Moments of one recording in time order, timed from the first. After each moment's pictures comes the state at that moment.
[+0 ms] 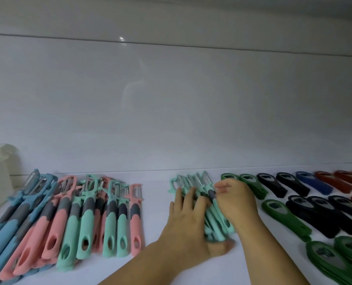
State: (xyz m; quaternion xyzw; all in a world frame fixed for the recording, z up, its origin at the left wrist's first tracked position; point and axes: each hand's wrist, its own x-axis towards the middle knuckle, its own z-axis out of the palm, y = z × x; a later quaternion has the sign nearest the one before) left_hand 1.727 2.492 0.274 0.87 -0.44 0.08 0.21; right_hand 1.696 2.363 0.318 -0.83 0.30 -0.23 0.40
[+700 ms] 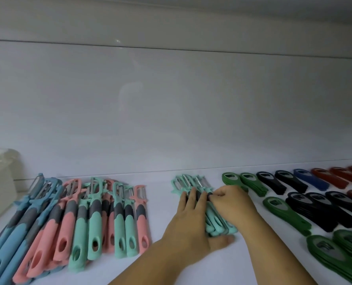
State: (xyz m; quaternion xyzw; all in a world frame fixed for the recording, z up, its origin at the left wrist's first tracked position) left_hand 1.721 2.501 0.291 0.87 -0.42 -0.05 0.25; right_hand 1.693 2.370 0.317 -0.89 0.27 -0.14 0.33
